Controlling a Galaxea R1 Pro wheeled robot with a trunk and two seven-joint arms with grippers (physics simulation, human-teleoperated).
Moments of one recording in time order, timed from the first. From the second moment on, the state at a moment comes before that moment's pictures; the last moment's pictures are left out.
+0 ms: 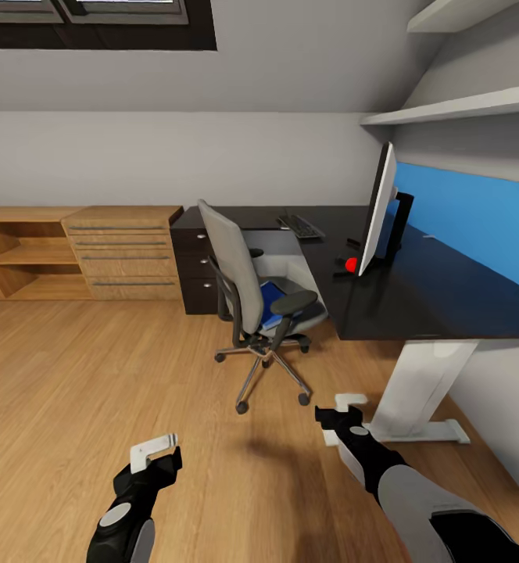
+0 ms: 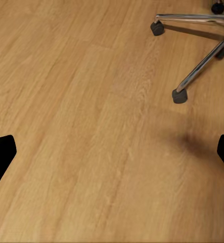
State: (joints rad) left arm -0.03 -0.17 0.00 -1.57 0.10 0.49 0.35; right arm -0.79 0.05 0.04 -0.22 0.00 -0.08 -0.12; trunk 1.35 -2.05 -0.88
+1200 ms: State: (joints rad) left arm -0.03 -0.15 -0.04 -1.55 0.10 0.48 0.35; right arm -0.79 0.09 0.03 -0.15 -0.03 -0.30 -0.11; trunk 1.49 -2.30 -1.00
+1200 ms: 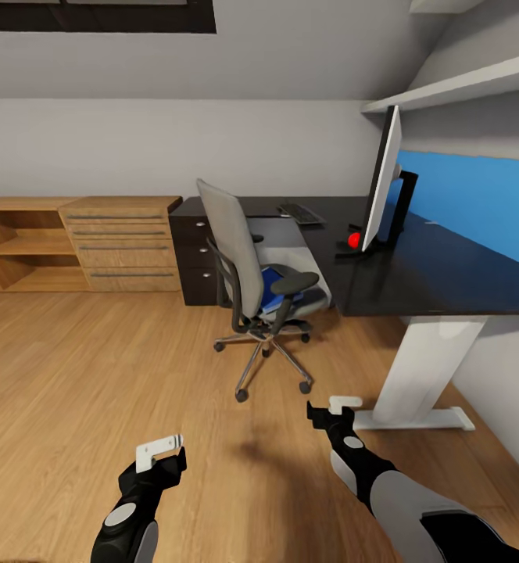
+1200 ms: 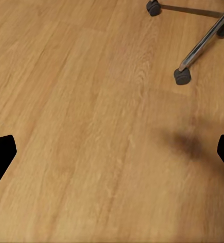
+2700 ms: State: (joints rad) left arm -0.34 -0.16 -0.07 -1.49 0.25 0.86 0.35; right arm -0.90 0.09 0.03 -0.24 -0.04 -0.09 -0.12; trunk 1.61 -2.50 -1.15
